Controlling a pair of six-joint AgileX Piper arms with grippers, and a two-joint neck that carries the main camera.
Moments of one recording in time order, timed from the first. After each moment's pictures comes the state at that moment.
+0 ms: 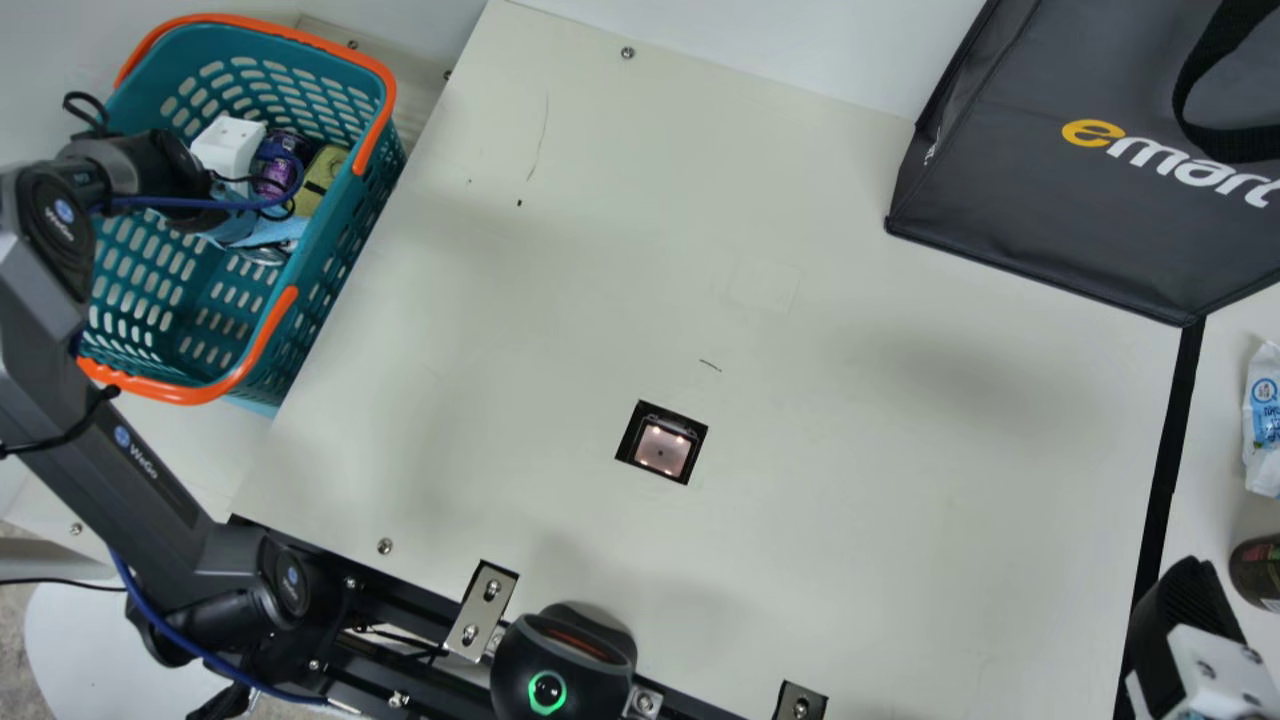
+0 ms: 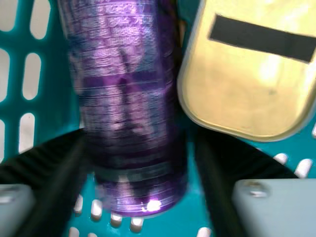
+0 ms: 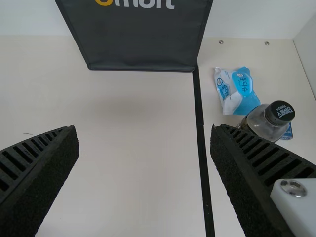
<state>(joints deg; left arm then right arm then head) 36.3 128.9 -71.8 -4.5 25.5 29.7 0.7 42.6 -69.8 -0.8 69.5 0.0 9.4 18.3</state>
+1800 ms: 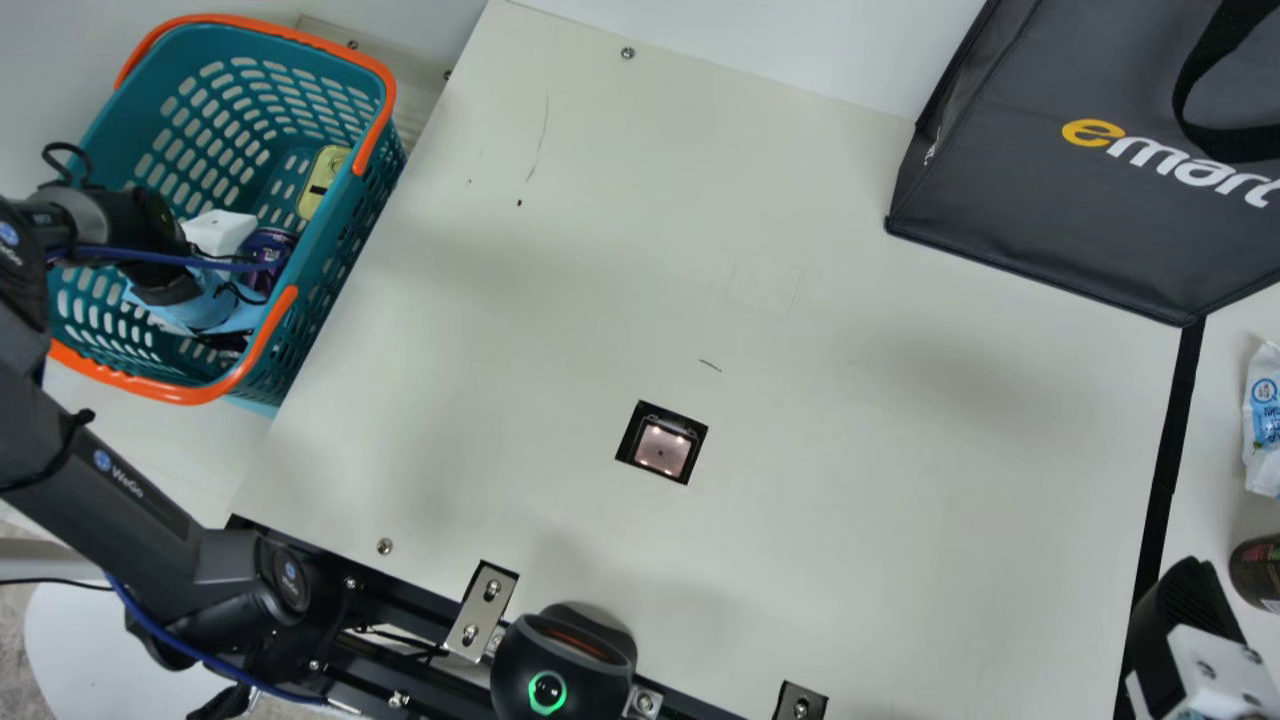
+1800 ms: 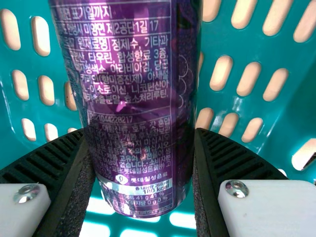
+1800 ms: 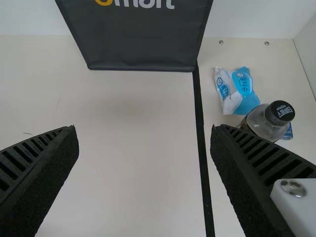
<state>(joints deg) 40.7 122.3 -57.5 7.1 34.1 24.8 0.7 42.6 -69.8 -0.8 69.6 0.0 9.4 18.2</state>
